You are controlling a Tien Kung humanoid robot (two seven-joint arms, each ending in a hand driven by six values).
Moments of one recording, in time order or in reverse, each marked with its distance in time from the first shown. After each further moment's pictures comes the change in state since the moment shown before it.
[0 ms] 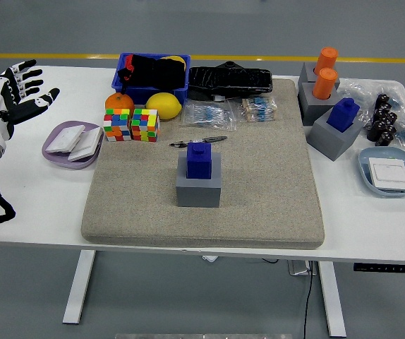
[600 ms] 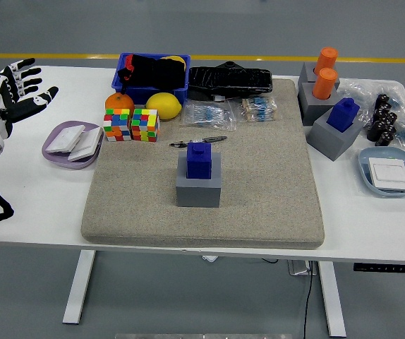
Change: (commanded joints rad) left arm -0.003 0.003 -0.004 0.001 0.002 -0.004 0.008; right arm 0.005 -0.001 0.003 0.000 0.000 0.000 0.000
